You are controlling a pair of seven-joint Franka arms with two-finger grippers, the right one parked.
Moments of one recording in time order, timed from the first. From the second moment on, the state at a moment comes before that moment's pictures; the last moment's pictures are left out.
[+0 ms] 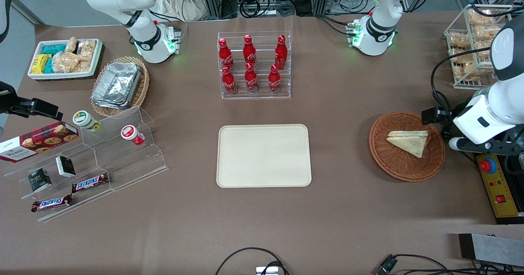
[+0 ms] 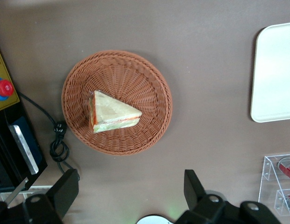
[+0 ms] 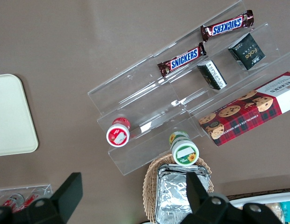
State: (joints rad) arm 0.01 0.26 -0.10 -1.38 0.05 1.42 0.04
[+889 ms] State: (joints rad) arm 0.09 0.14 0.07 -2.01 -0.06 2.01 -0.28
